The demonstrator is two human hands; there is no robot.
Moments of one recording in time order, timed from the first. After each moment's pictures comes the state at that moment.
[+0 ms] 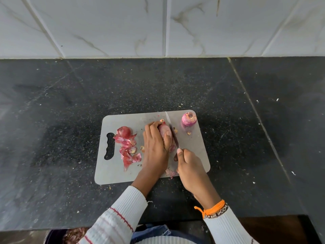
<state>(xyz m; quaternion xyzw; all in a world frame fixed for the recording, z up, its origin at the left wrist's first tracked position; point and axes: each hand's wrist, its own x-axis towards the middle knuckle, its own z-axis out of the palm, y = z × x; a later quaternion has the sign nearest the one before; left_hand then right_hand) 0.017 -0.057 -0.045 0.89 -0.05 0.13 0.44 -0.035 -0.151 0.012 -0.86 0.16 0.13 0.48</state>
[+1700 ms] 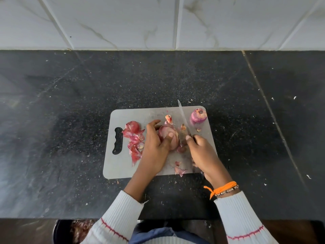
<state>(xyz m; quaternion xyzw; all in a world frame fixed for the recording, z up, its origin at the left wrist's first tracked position) 0.010 -0.029 -0.025 0.82 0.00 -0.02 0.57 0.001 -0.163 -0.004 -0.84 0.18 0.16 0.49</state>
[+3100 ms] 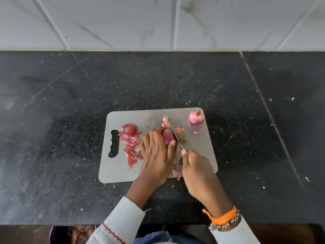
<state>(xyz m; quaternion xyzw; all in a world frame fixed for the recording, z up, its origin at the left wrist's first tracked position) -0.004 -0.040 -0.034 0.93 -0.08 0.07 0.35 -0.036 -0.149 0.021 -0.91 0.11 0.14 0.37</state>
